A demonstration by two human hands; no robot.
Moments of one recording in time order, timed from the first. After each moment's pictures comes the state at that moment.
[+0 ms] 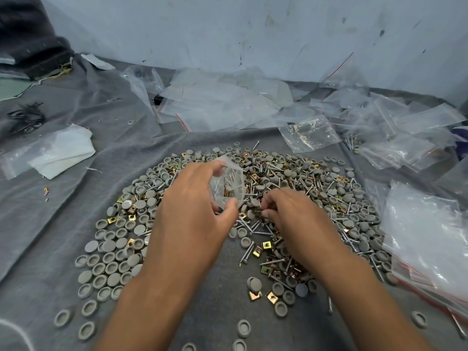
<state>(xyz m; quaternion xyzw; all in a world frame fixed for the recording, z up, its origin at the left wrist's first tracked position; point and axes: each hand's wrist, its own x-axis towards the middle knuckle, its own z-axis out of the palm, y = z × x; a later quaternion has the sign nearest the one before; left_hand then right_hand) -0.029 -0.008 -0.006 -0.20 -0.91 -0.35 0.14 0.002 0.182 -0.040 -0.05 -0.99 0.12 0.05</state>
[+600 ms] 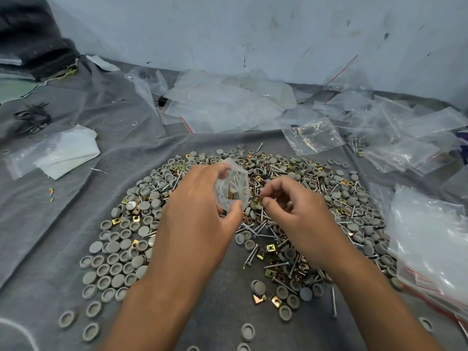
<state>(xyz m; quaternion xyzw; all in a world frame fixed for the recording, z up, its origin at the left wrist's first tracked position) -0.030 -0.007 -0.006 -0.21 -0.90 -0.36 0.14 0.003 0.175 -0.023 -0.03 -0.89 0.45 0.12</state>
